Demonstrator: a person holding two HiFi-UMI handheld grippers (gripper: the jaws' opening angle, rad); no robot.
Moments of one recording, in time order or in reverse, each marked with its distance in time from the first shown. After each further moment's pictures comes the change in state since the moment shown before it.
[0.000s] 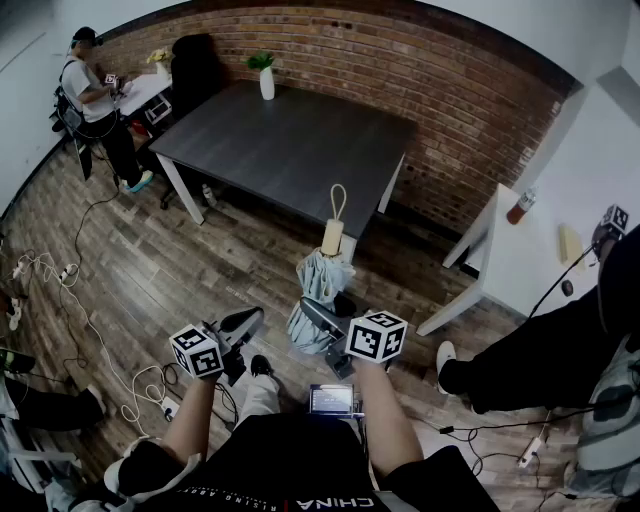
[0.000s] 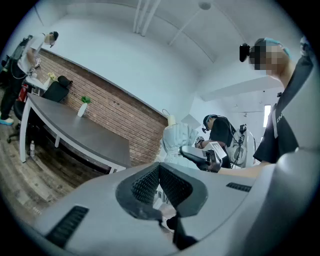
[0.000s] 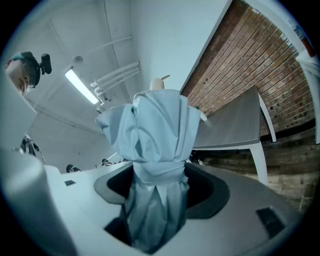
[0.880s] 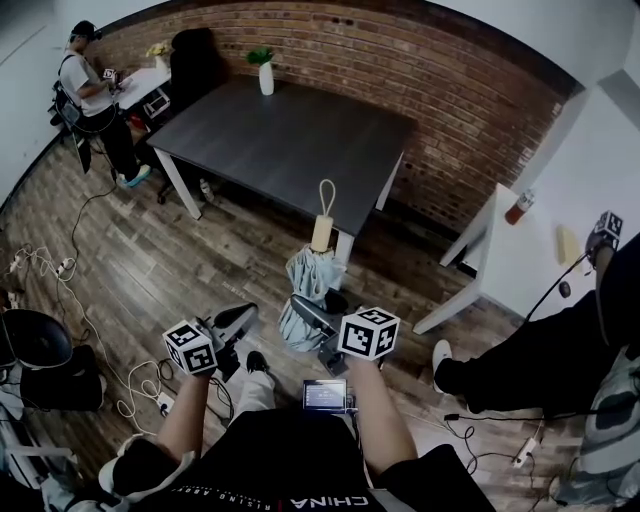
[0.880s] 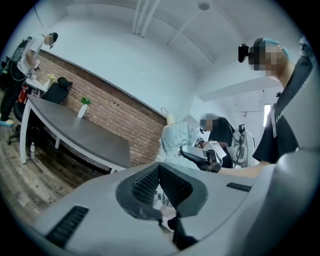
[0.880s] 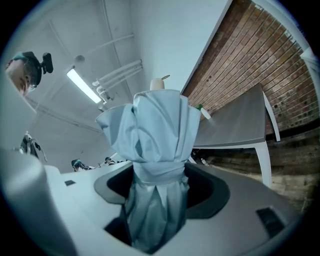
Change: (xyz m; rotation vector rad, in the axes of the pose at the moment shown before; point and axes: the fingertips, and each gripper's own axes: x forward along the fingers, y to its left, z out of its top) left arm -0.006 0.008 0.002 0.031 0.003 -0.003; right arm 0.015 0.011 -0.002 -0.004 0.014 0.036
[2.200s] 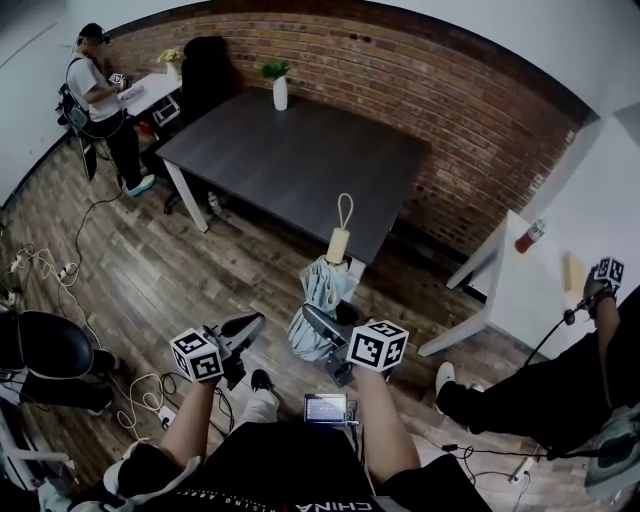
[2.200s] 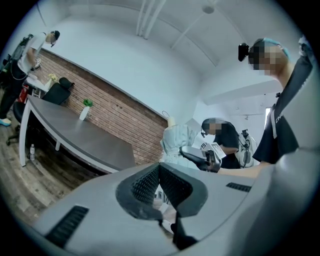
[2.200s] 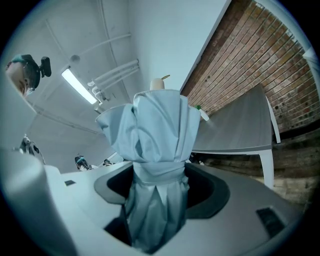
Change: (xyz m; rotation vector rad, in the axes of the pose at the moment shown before) left arm 0.003 0.051 0.033 -0.015 -0.025 -0.001; right arm 0.047 -0.019 0.031 0.010 -0.012 -0.028
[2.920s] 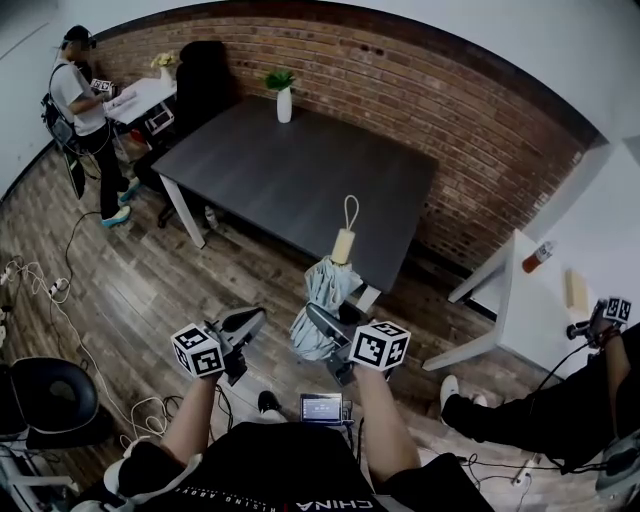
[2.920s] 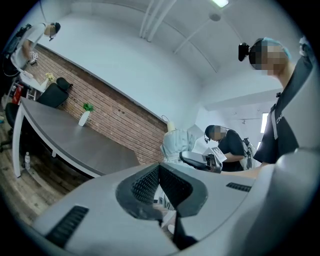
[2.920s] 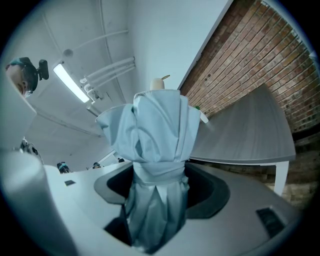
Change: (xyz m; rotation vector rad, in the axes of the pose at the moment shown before) left arm 0.001 0.115 0.074 0.006 -0.029 -0.053; right arm 0.117 -0.021 0.038 -0.006 -0.019 -0.058
